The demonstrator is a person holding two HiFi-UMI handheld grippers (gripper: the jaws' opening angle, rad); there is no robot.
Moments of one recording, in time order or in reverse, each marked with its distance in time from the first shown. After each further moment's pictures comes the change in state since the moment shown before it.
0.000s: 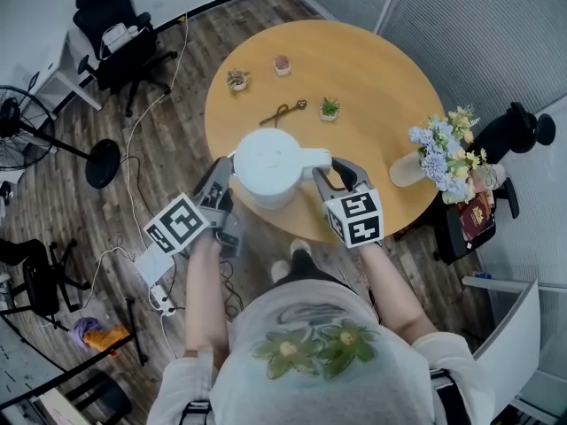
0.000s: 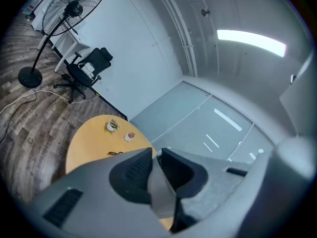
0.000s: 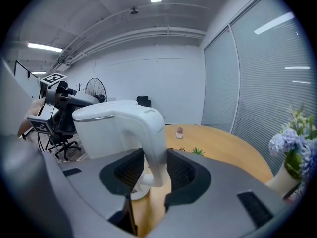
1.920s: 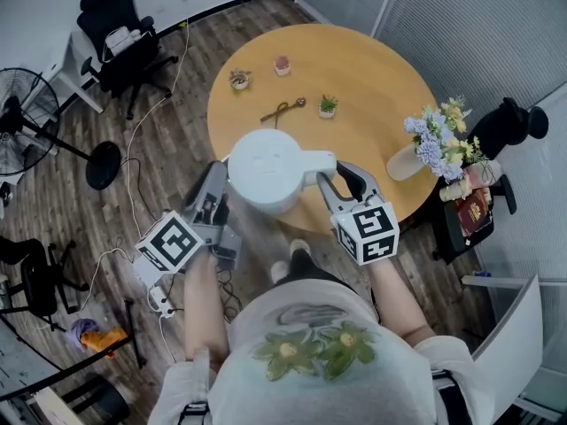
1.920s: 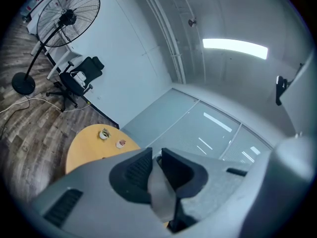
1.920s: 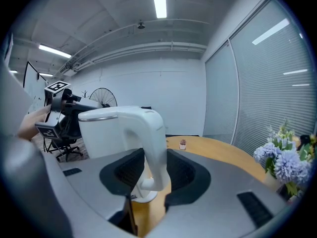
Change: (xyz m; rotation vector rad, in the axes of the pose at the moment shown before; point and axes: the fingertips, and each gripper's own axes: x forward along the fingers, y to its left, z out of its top) left arm -0.066 -0.043 0.004 0.029 -0.088 -0.075; right arm -0.071 0.035 0.027 -0.028 -0.132 0.013
